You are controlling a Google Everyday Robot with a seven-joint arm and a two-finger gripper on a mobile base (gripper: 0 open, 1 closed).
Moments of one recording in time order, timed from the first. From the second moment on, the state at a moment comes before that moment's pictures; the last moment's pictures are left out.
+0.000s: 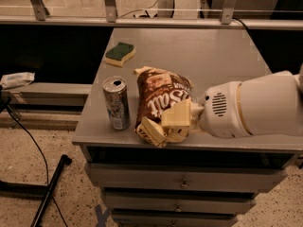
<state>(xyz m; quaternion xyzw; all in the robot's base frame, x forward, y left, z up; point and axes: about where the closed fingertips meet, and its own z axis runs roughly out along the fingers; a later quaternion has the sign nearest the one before) 0.401 -0.041 0.914 -0.90 -0.07 -0.24 0.37</state>
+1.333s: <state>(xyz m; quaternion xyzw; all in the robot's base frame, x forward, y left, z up) 0.396 -0.033 0.921 -0.90 -0.08 -0.24 0.36</state>
